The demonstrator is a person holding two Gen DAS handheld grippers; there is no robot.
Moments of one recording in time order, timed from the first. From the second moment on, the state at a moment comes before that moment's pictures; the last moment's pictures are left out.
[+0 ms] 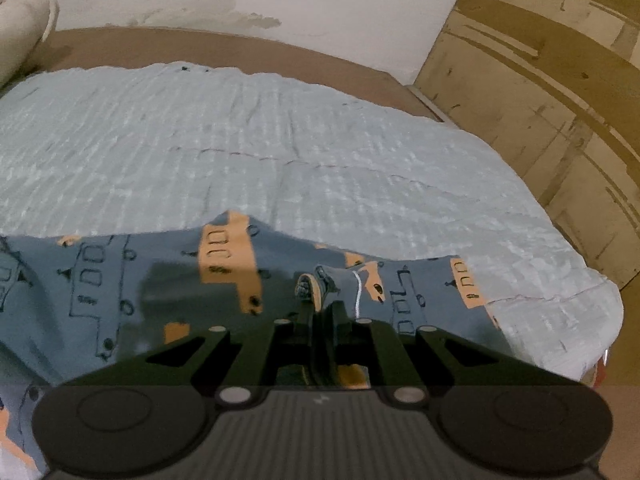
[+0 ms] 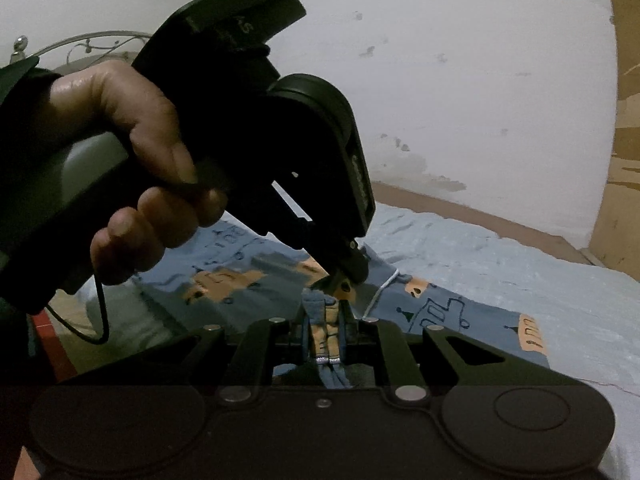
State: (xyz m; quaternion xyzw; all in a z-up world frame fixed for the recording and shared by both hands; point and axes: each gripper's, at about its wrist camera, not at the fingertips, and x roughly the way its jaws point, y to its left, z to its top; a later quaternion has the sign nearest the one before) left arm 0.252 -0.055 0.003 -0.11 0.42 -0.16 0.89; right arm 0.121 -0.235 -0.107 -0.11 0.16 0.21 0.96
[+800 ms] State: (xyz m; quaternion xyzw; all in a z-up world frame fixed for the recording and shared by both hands) left arm 0.249 -0.037 -0.019 -0.12 0.43 -0.15 0.88; right arm 0.144 -0.238 -0.117 -0.11 0.18 0.23 0.95
